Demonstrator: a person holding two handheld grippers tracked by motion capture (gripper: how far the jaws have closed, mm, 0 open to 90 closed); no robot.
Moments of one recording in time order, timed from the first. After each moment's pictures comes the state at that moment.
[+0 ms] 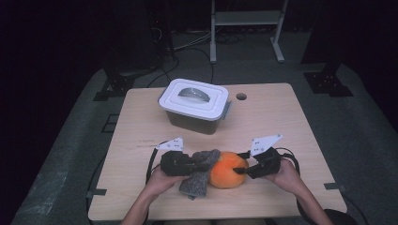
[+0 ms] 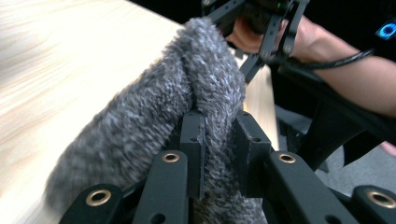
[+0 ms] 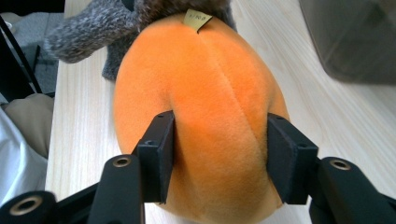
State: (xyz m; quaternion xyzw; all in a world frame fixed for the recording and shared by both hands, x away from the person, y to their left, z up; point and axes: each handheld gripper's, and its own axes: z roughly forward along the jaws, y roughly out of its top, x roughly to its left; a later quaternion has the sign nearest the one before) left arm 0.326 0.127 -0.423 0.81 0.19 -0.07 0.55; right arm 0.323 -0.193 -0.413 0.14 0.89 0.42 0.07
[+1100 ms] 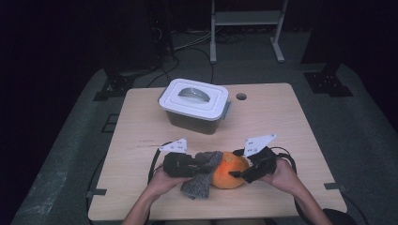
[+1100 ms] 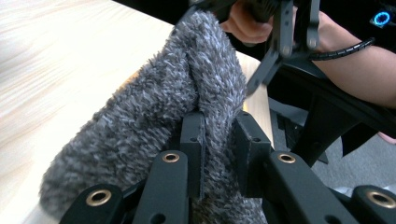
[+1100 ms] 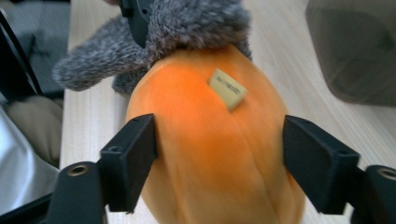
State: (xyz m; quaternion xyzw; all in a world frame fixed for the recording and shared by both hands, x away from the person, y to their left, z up) left arm 0.321 0.115 -0.419 0.82 0.16 -0.07 0.55; right arm 0.314 -0.172 -0.395 0.12 0.90 0.40 0.08
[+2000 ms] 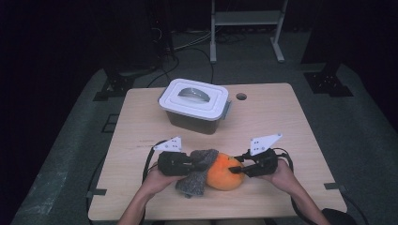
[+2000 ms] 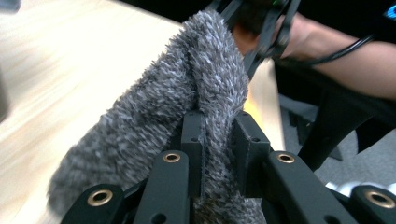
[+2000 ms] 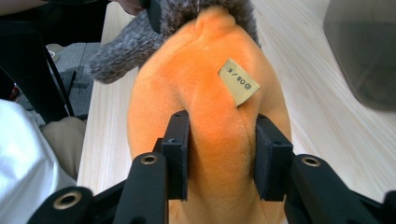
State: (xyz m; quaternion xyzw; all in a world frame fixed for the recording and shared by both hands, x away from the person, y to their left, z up) left arm 0.324 0.133 -0.415 0.82 0.17 -0.04 0.54; right arm 0.324 -0.186 -0.415 0.12 0.87 0.48 0.02
